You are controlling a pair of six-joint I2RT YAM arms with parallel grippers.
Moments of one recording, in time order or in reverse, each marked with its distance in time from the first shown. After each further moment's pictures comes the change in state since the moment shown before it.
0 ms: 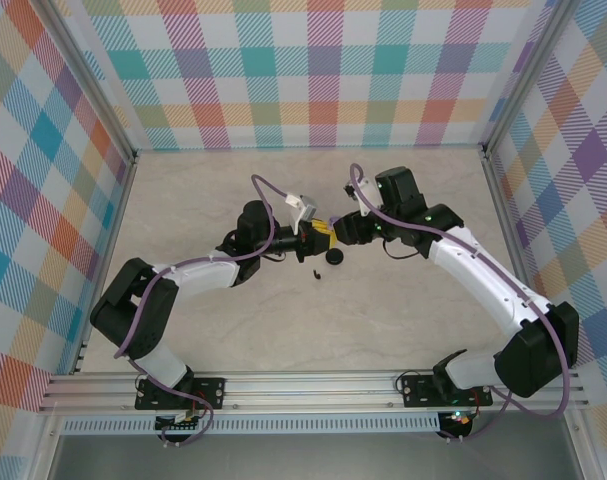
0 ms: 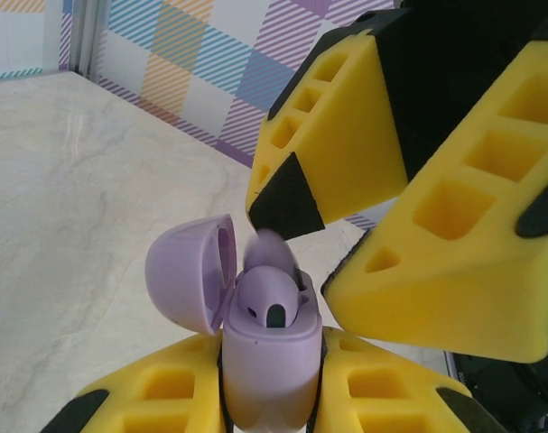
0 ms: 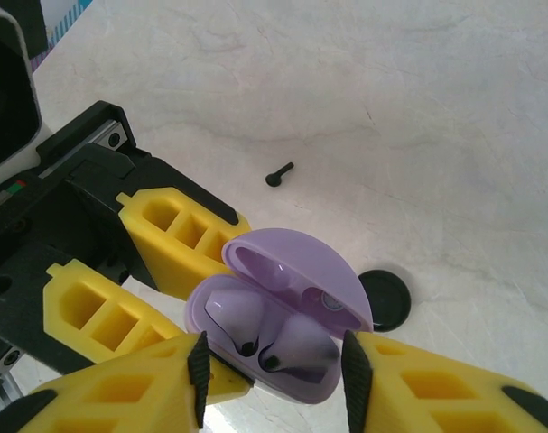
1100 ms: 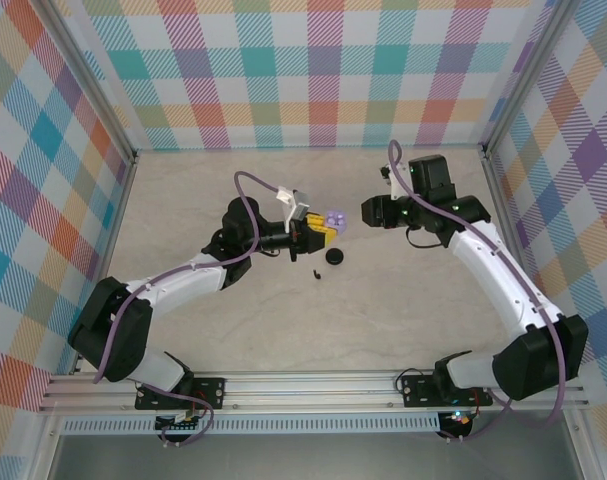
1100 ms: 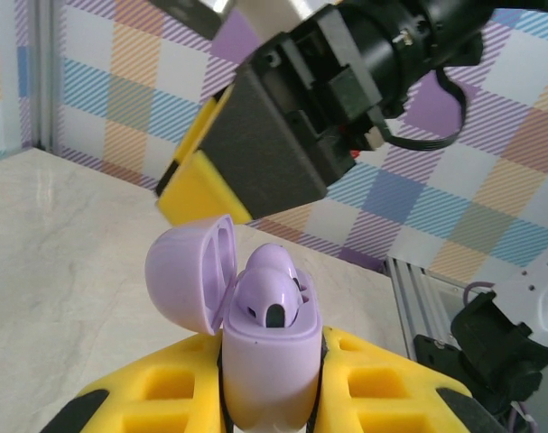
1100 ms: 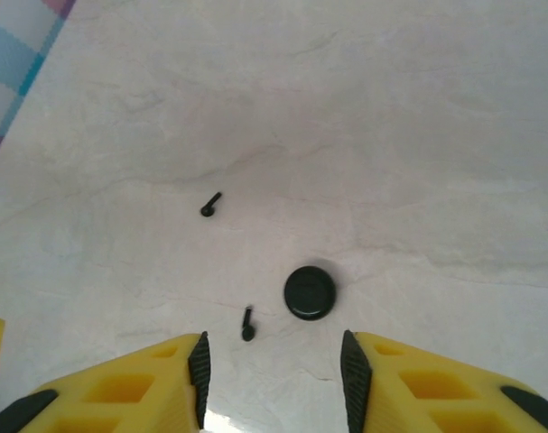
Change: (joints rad) left arm 0.000 -0.150 -0.001 -0.034 0.081 0.042; right arm -0.185 -0.017 0.049 -0.075 -0.037 0.093
